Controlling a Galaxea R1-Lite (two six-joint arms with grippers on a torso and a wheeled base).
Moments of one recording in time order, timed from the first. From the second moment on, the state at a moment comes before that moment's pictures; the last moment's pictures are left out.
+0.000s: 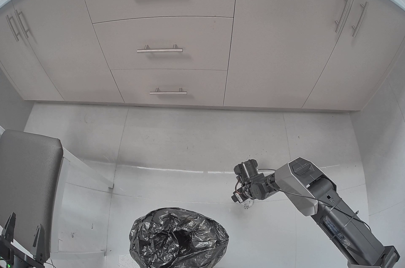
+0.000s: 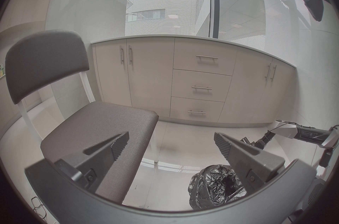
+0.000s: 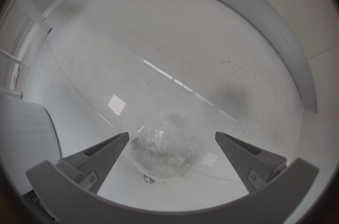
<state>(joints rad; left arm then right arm) 0.00 0.02 -0.02 -0.02 0.05 -0.09 0.43 3.10 -2.00 -0.15 -0.27 -0.21</state>
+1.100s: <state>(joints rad) 0.00 0.02 -0.02 -0.02 0.04 -0.09 0.44 3.10 -2.00 -0.14 -0.26 -0.20</state>
